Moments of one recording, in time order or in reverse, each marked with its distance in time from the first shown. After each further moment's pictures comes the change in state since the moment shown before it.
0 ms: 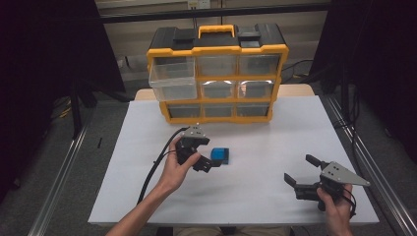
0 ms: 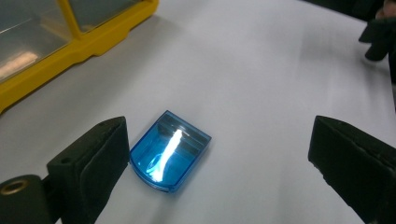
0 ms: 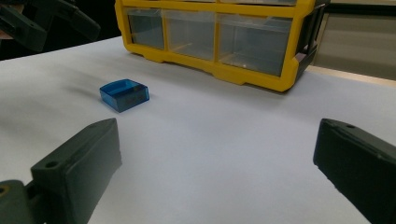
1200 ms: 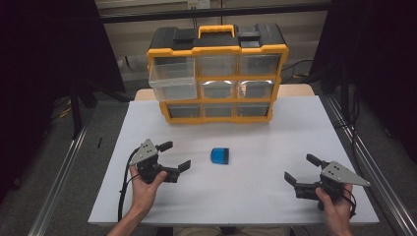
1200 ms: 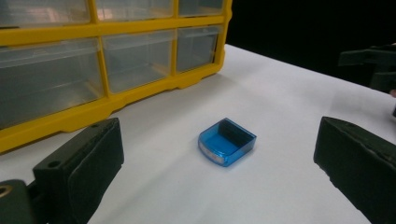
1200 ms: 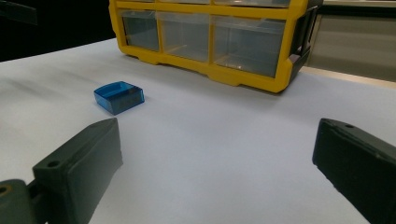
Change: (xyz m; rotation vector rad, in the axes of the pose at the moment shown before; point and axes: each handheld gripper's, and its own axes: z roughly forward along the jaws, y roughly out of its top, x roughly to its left) left arm -0.005 -0.083 -0.070 -0.404 0.258 -0.122; right arm 0.000 0.001 0.000 -0.004 -0.019 0.007
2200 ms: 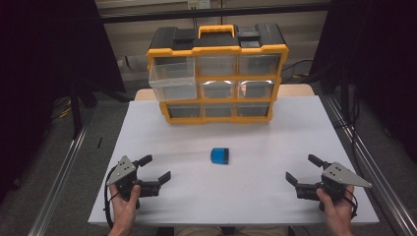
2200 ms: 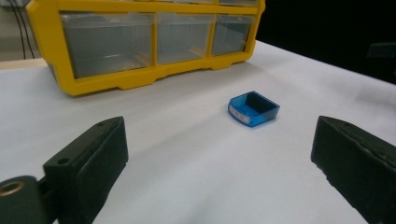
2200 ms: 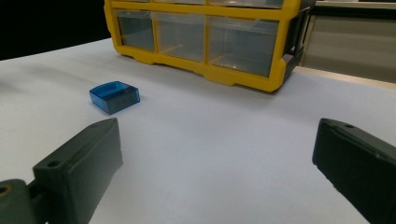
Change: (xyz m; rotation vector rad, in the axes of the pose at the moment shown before) left arm 0.004 -0.037 -0.058 -0.025 0.125 -0.048; right arm 0.000 0.000 -0.003 -0.002 -0.020 -0.003
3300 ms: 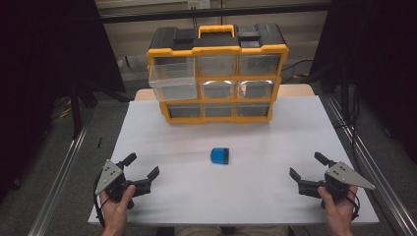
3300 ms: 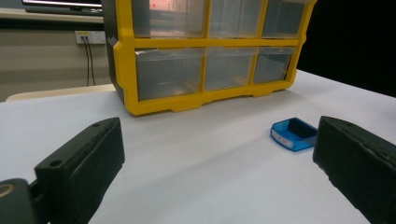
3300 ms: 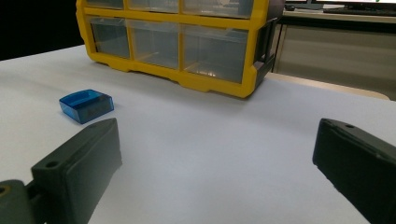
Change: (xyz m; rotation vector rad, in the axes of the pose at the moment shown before) left arm 0.010 -0.006 -0.024 -0.125 0.151 -0.006; right arm -0.005 0.001 -0.003 -0.026 -0.092 -0.004
